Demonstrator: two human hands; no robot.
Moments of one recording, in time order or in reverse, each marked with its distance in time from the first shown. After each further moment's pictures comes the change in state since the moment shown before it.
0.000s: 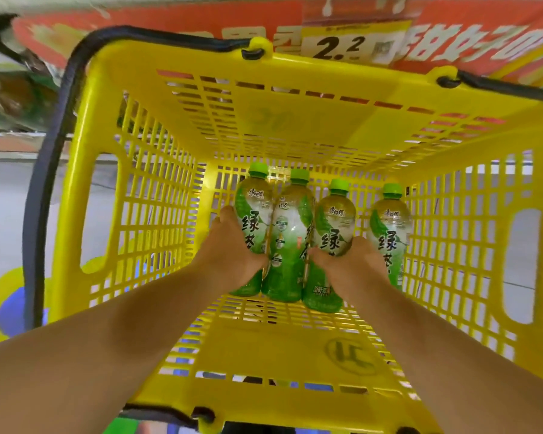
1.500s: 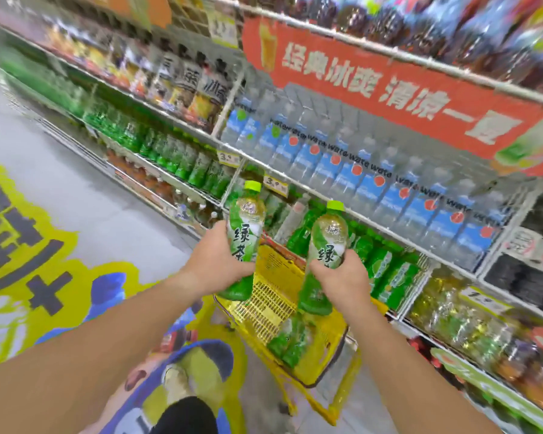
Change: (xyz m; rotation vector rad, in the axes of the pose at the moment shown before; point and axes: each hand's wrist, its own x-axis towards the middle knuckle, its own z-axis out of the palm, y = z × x) left_hand -0.572 0.128 -0.258 -0.568 0.680 0.213; right_hand -0.506 -0.162 -0.309 -0.026 0.126 -0.811
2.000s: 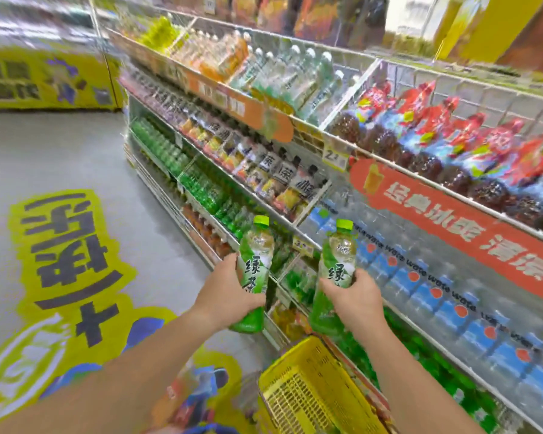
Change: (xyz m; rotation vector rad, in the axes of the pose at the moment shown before) left_hand 0.019 -0.039 -0.160 -0.100 0.330 -0.033; right_hand -0.002 -0.189 0.089 0.011 -0.126 -0.307
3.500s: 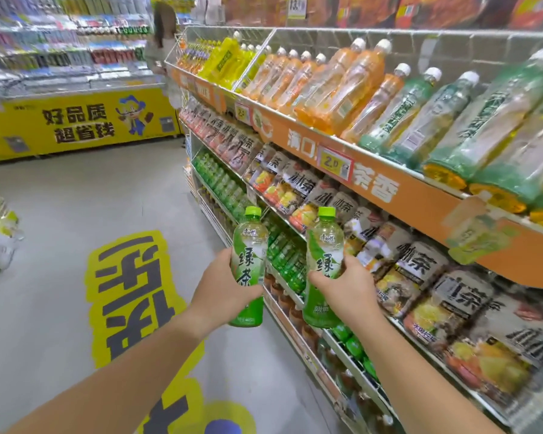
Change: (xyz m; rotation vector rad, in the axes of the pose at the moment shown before) left_hand 0.486 -0.138 -0.259 0.055 0.154 -0.117; right_hand 0.343 -0.276 0.415 0.049 -0.308 -0.165
